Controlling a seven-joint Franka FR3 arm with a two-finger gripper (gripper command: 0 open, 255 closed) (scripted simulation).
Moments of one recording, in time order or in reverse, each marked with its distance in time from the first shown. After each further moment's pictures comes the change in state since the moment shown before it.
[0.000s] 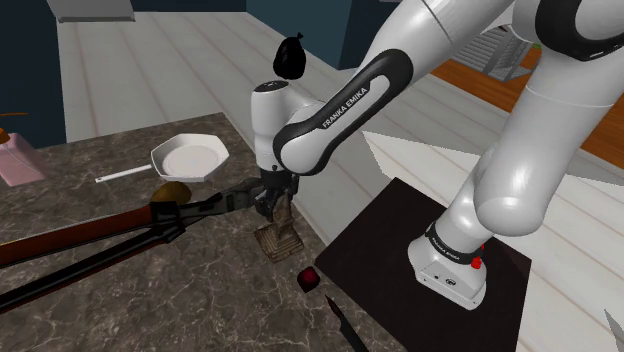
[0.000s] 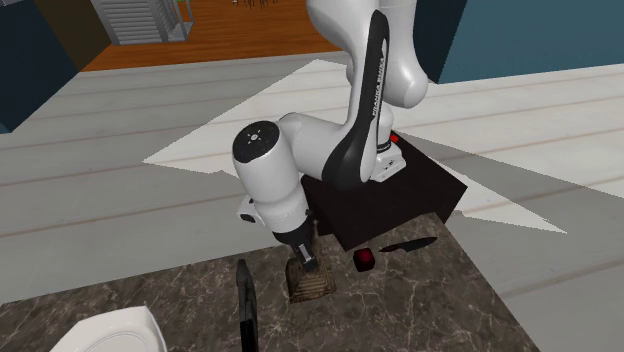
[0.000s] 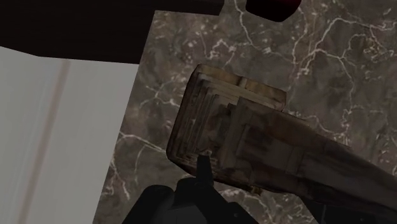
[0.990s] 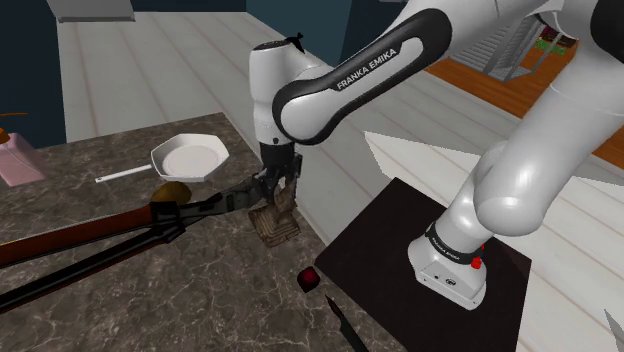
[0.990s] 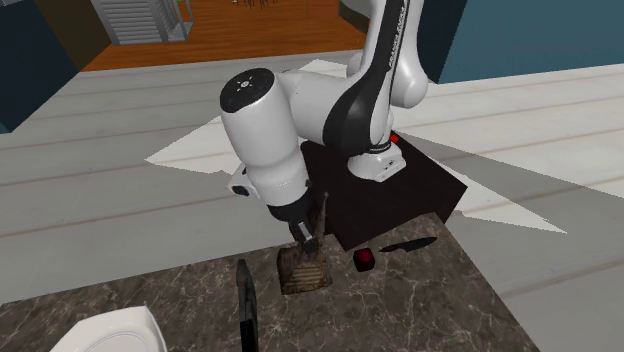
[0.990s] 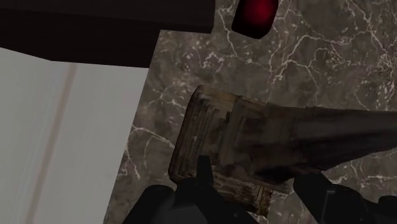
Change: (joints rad) arm -0.009 -0.154 0.009 0.043 0.054 -0.193 -0.022
